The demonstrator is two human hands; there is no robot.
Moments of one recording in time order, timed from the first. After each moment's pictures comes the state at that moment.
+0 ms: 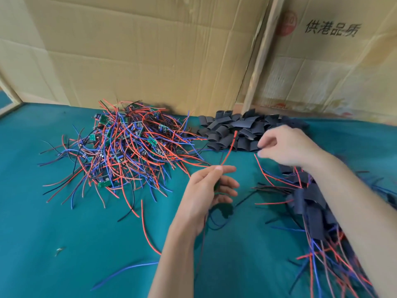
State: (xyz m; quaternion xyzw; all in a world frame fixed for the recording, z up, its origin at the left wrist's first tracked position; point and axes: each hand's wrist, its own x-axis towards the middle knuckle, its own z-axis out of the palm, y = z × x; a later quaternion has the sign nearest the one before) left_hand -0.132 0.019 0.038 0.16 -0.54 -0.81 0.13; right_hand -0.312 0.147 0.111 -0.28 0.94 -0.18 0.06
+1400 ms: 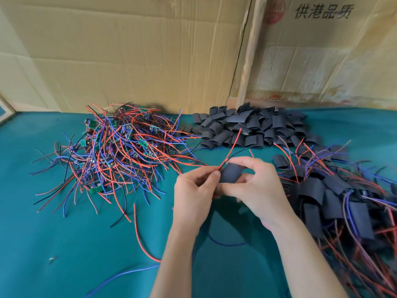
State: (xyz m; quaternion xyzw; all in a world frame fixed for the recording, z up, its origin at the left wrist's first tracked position) left_hand -0.140 0.024 0.022 0.22 -0.65 -0.68 0.26; right_hand -0.211 0.139 0.046 -0.19 0.76 -0.60 0.15
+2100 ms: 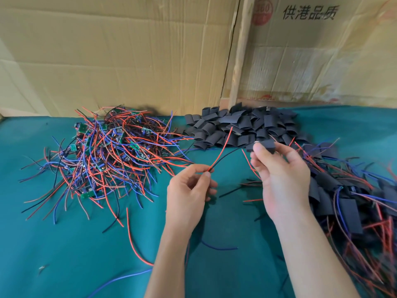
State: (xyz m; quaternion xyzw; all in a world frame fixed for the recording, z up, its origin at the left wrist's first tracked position) left_hand -0.139 0.024 0.021 0.21 -0.67 -0.66 0.26; right_hand -0.229 0.153 0.059 -0.02 0.47 -0.88 0.04
